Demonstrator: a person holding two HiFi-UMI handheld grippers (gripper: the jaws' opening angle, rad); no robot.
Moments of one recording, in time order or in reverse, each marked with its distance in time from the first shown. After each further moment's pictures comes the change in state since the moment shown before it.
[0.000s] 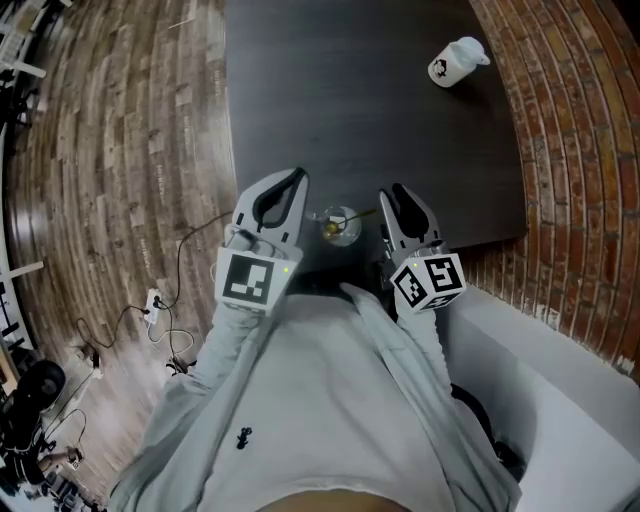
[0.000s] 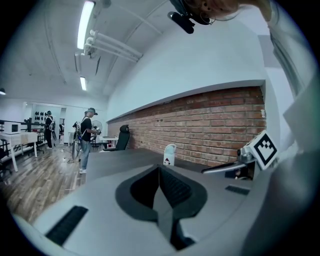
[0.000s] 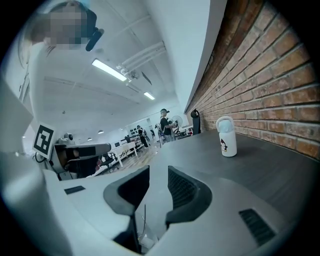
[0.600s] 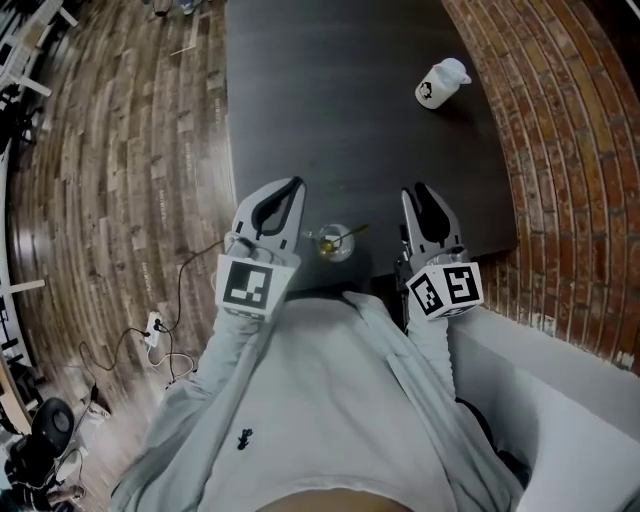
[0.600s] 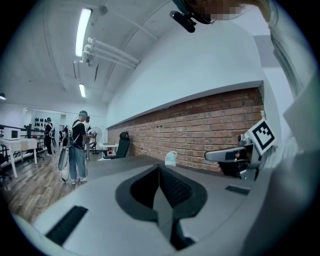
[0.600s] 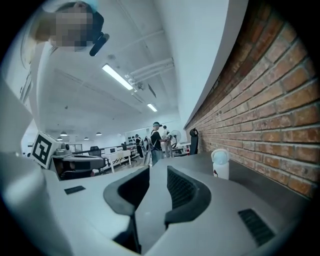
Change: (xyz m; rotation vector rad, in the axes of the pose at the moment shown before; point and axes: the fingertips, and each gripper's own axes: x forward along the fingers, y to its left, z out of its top) left arm 0.001 0.001 0.028 0.061 -0.071 0.001; right arm -0.021 -0.014 0.080 -0.130 -0.150 -0.049
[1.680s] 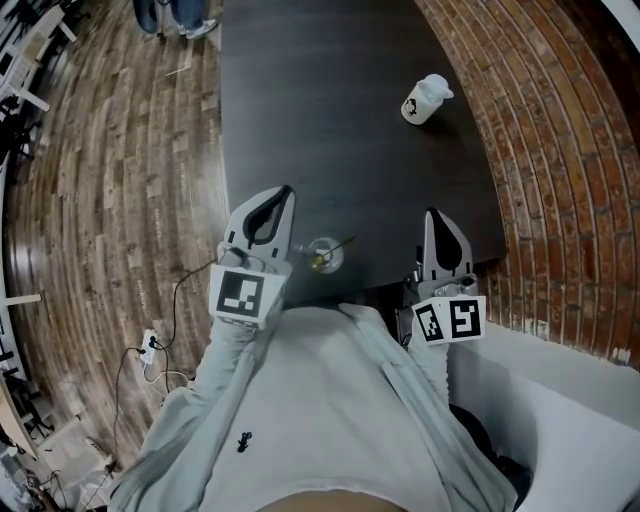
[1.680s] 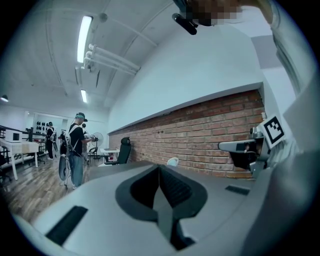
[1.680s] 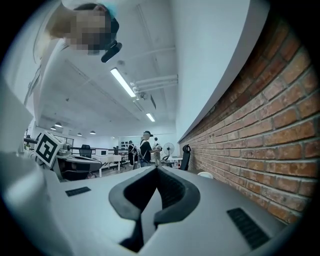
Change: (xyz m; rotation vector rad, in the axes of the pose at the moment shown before) left arm -0.002 0.002 0.021 0.028 -0.065 0.017; right arm -0.047 -0.010 0.050 -0.143 -0.132 -0.098
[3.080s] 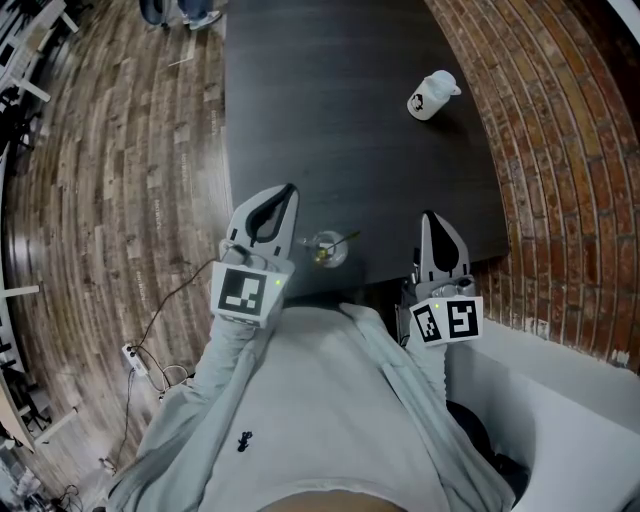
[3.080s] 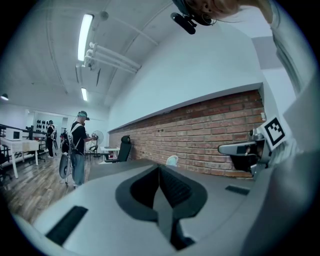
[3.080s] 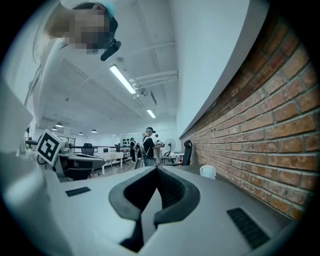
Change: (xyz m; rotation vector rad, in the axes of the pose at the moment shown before) left arm -0.008 0.001 -0.007 -0.042 0.026 0.009; right arm -0.002 0.013 -0.015 0.018 0.048 0.017
